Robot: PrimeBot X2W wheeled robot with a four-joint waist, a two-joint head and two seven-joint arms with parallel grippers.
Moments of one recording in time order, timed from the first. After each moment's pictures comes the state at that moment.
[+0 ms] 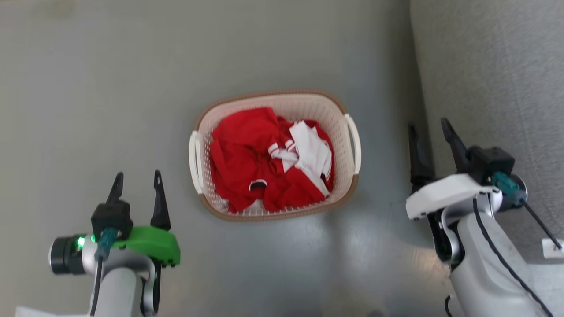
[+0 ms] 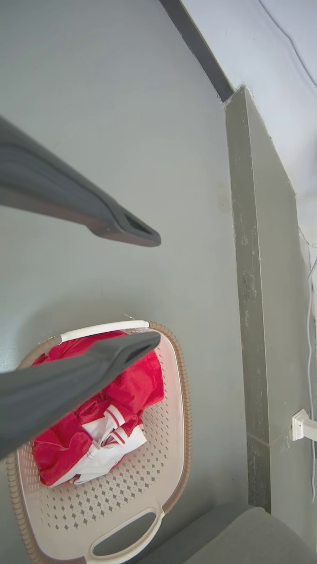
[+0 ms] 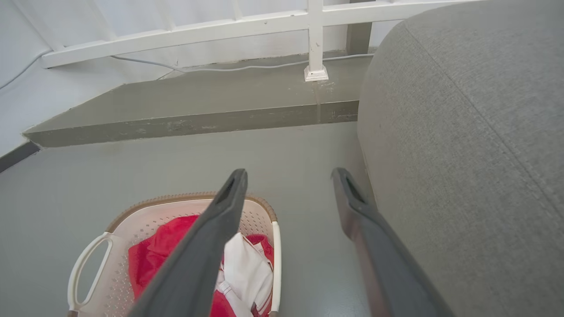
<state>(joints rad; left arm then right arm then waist) -0.20 0.04 -0.16 0.34 -0.16 0.10 -0.24 -0.28 -0.05 0.17 0.35 0.19 -0.04 -0.25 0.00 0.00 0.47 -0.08</state>
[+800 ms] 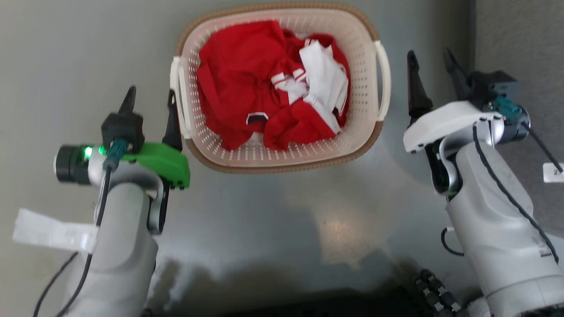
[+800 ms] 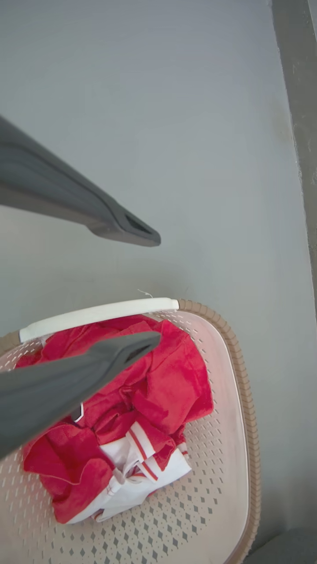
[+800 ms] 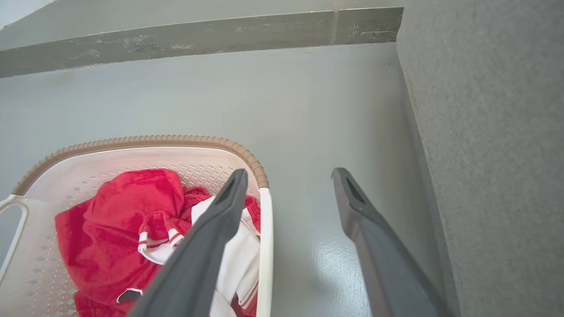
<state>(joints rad) -0.55 0.03 -0.24 0.53 -0.16 0.06 -0.22 -0.59 -0.06 0.19 0.56 0.20 -0.04 -0.25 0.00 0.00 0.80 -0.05</state>
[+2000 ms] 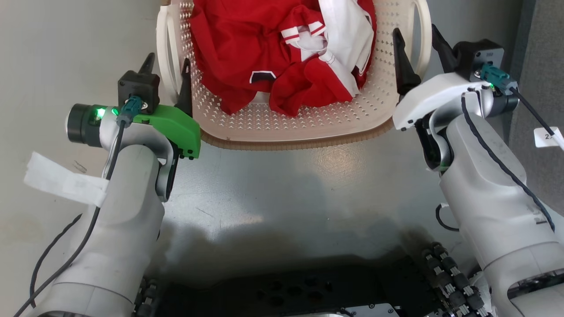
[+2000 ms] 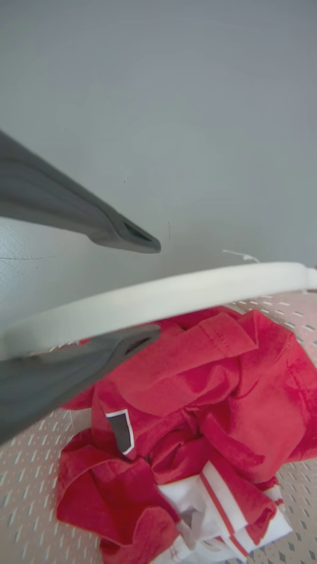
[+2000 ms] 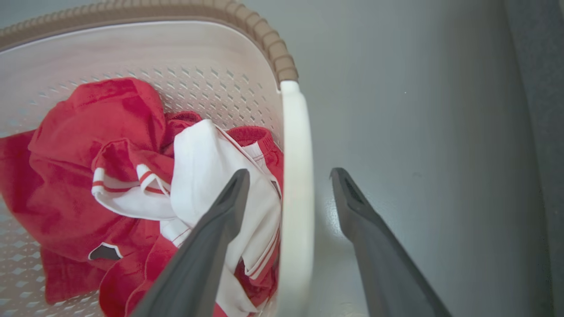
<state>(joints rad) -0.78 0.03 -0.39 0.77 -0.24 0.04 -0.25 -0.74 -0.06 0.28 0.71 0.26 -0.03 -0.25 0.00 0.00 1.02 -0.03</state>
